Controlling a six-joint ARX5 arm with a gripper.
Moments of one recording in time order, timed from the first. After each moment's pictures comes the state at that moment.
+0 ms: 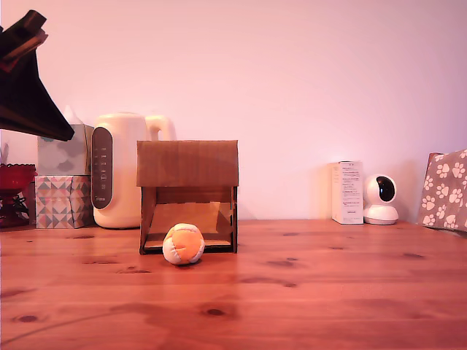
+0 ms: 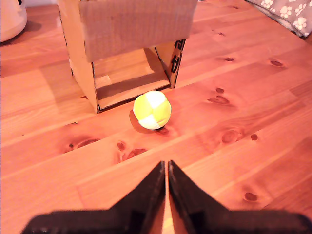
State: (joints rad) arm -0.38 0.90 0.53 -0.15 0.20 -0.08
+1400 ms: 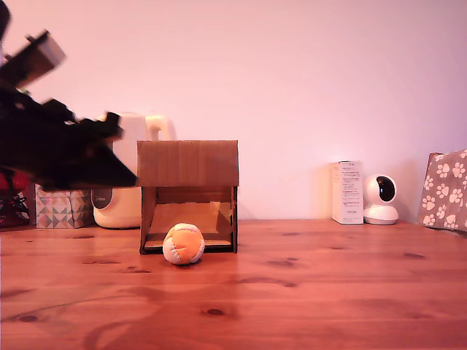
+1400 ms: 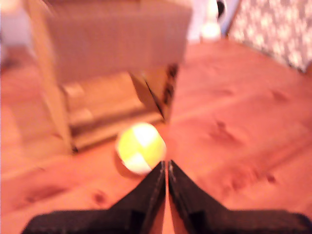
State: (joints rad) arm -0.49 1.38 0.36 0.72 0.16 -0.14
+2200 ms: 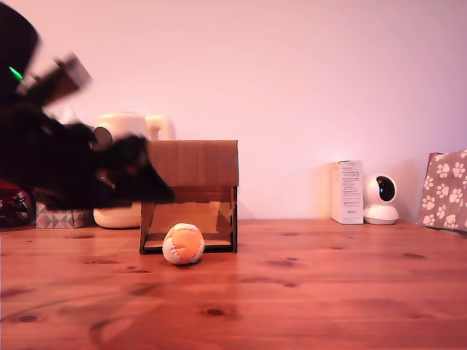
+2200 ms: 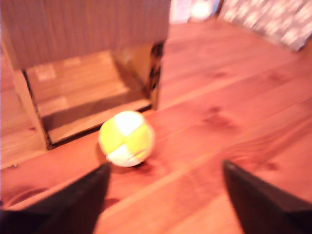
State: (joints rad) arm -0.51 1.54 0.42 0.76 0.13 -0.10
